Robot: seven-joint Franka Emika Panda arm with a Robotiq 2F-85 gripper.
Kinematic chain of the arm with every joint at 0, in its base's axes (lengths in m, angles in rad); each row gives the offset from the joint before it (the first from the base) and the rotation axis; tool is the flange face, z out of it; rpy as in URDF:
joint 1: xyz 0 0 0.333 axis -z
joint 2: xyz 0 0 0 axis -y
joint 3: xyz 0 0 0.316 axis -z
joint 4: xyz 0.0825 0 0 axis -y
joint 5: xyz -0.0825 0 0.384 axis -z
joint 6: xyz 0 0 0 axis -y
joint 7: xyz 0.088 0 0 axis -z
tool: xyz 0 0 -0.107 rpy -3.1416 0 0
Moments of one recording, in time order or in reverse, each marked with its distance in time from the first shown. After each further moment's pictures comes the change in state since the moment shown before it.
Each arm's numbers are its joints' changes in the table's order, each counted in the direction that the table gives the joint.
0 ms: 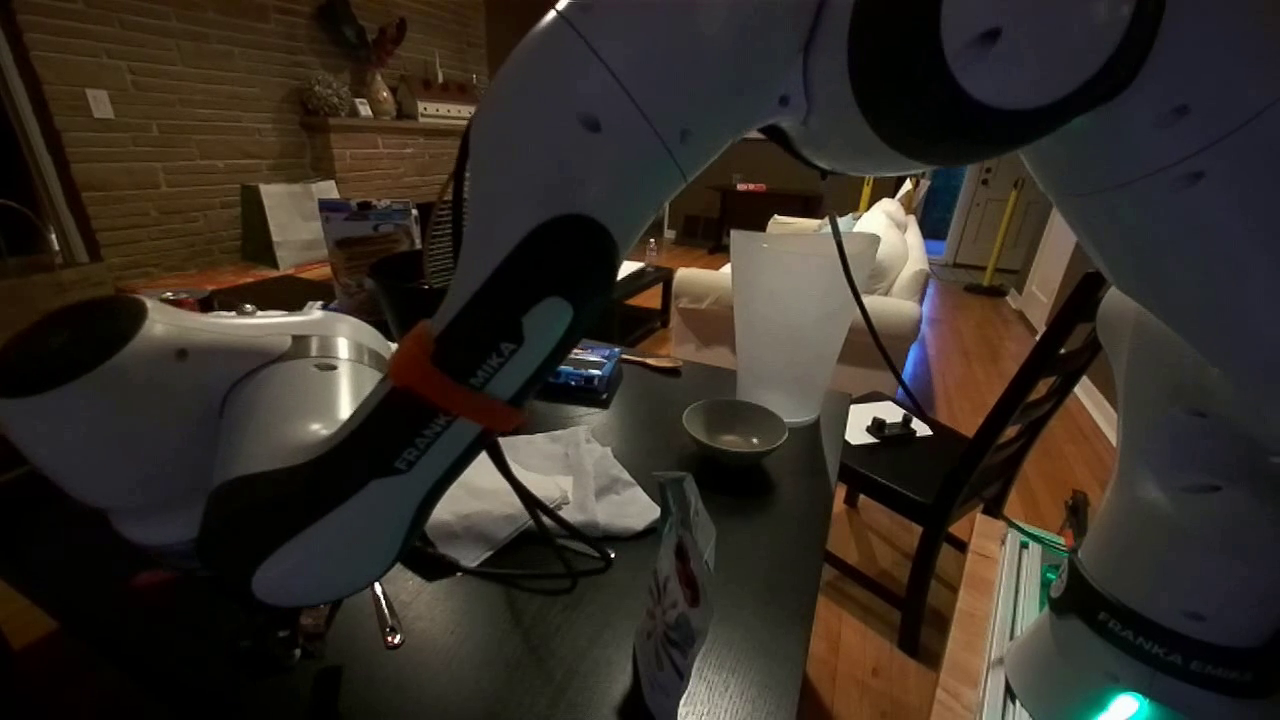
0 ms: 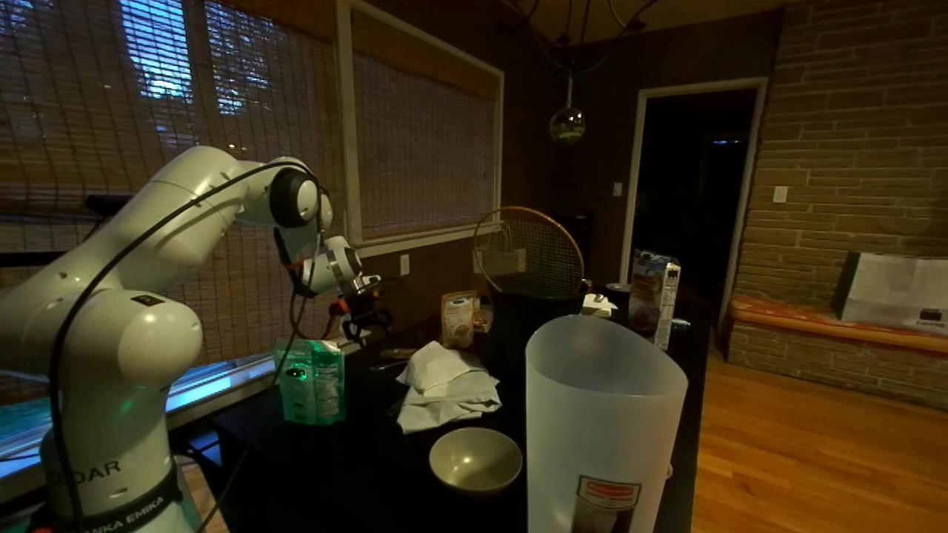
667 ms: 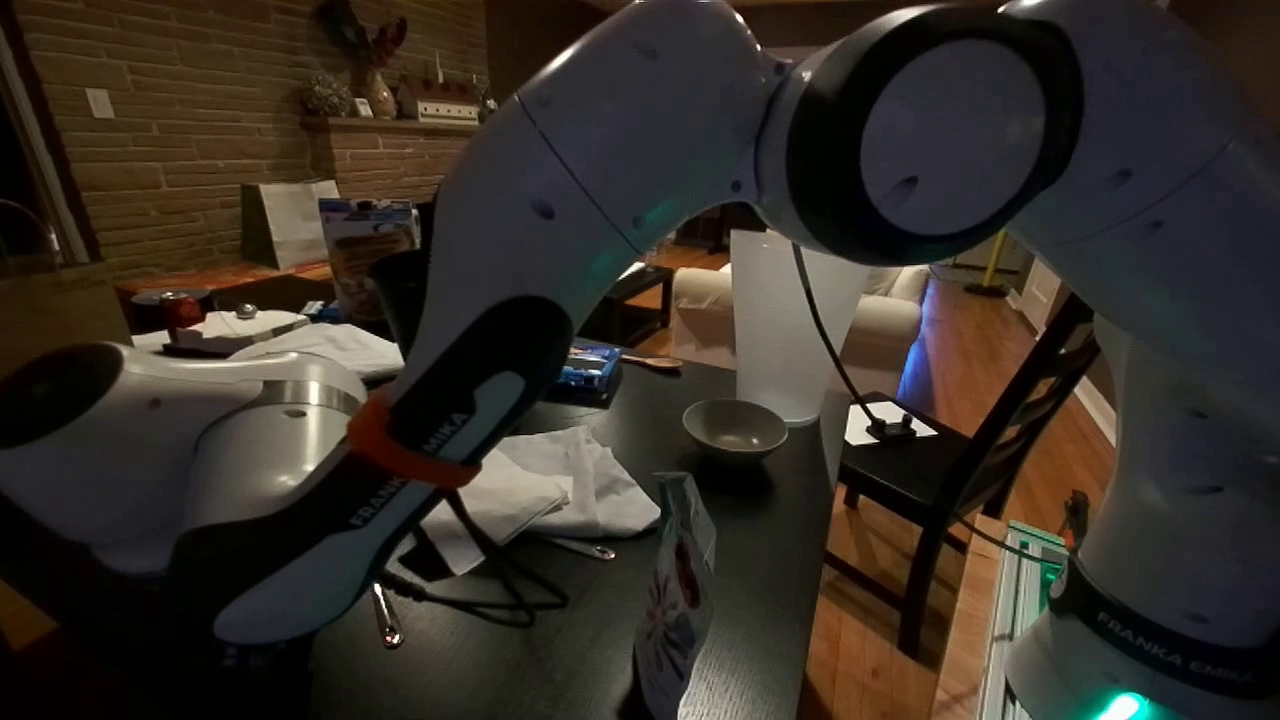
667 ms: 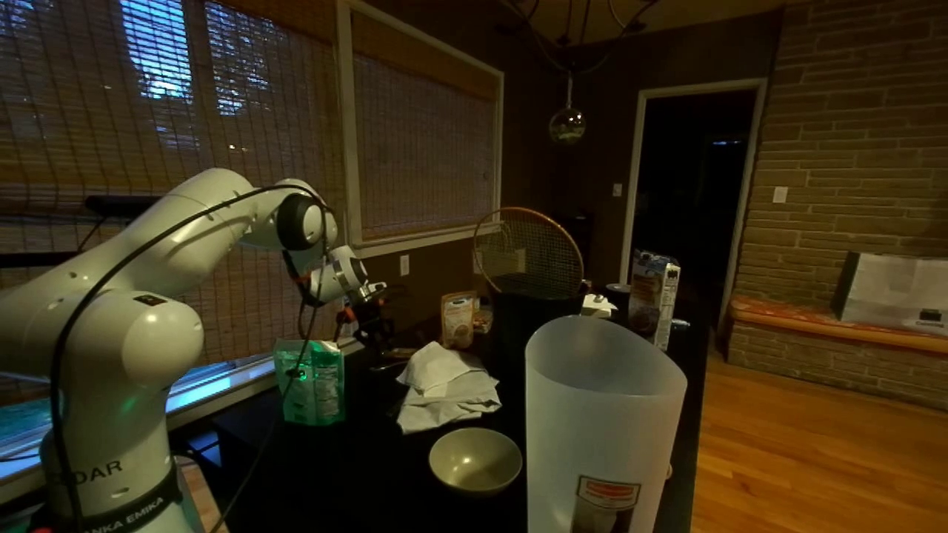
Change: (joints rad) arm -0.026 -0.146 0.036 0.185 -0.008 -0.012 0.010
